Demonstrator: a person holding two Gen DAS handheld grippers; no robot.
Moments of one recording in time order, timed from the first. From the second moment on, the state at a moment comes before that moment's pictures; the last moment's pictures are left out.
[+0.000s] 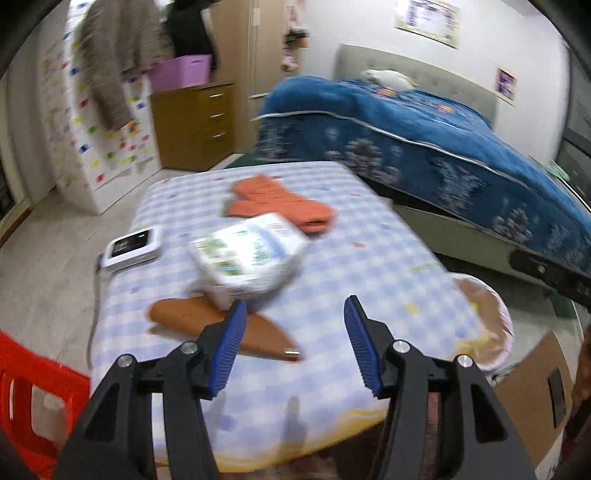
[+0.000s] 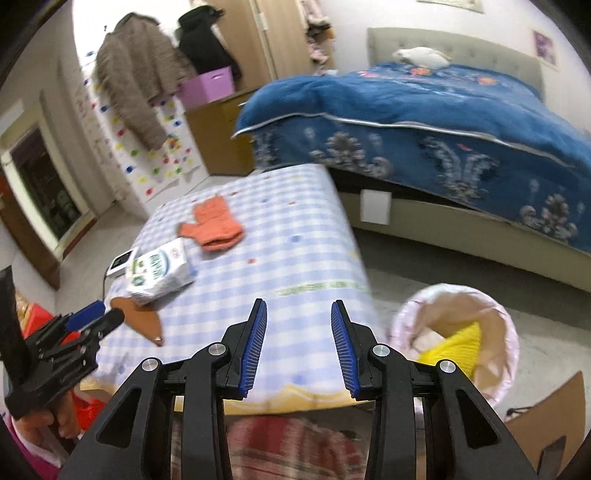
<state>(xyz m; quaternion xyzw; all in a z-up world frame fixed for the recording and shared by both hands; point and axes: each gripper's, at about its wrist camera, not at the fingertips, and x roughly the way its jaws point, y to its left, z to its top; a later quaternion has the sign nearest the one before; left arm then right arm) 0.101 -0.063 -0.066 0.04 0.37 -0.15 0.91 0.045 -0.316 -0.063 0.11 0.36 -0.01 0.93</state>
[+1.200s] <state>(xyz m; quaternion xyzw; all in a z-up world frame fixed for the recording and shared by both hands) 0.164 -0.109 -0.110 0.06 0.41 -0.19 0.89 0.088 -0.337 -0.097 0.11 0.40 -0.02 0.91</state>
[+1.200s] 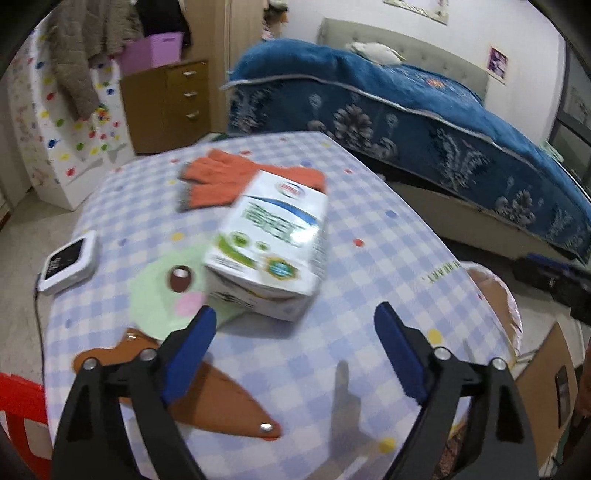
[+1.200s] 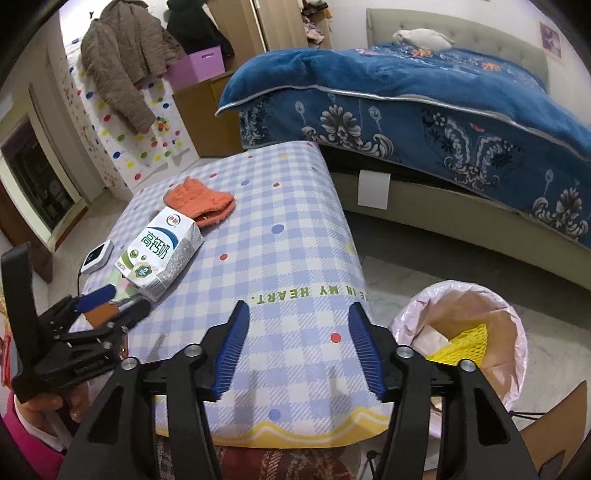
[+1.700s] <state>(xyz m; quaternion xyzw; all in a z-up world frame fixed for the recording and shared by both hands) 0.183 -0.091 -0.102 0.06 0.41 -0.15 0.90 0.114 -0.320 -0.101 0.10 0.41 0.01 0.91</state>
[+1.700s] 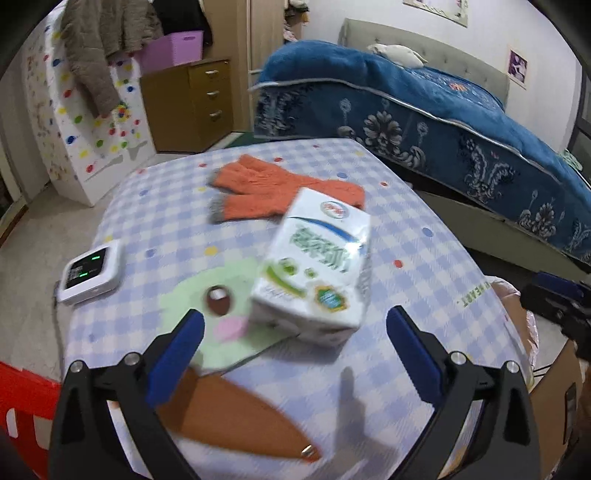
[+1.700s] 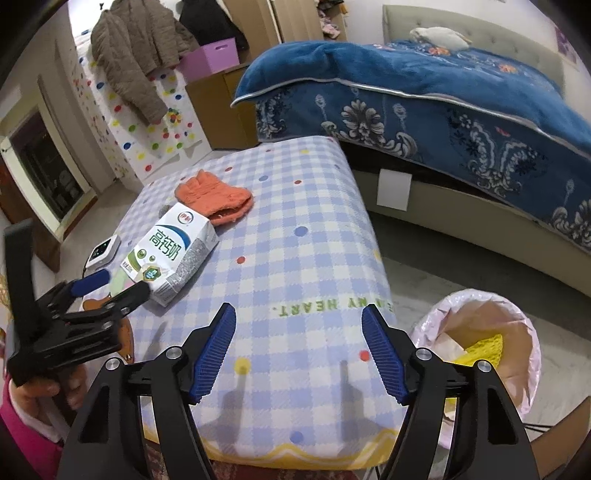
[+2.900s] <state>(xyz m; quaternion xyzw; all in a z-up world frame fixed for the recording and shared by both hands) 0.132 -0.013 -0.134 0.05 0.47 -0.02 0.88 0.106 -0.264 -0.090 0.08 0.40 0.02 0.91</state>
